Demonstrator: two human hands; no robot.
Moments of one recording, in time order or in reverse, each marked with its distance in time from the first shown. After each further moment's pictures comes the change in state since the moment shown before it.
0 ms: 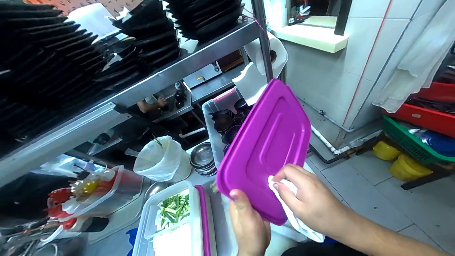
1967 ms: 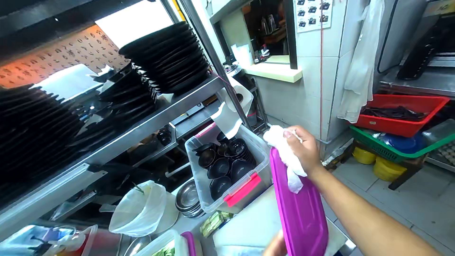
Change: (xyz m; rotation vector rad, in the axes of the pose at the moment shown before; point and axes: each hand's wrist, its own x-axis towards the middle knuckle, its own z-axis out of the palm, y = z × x) left_hand -0.029 -0.044 -0.052 0.201 -0.954 -0.212; right_hand 0.096 0.073 -0.080 0.438 0.634 -0.120
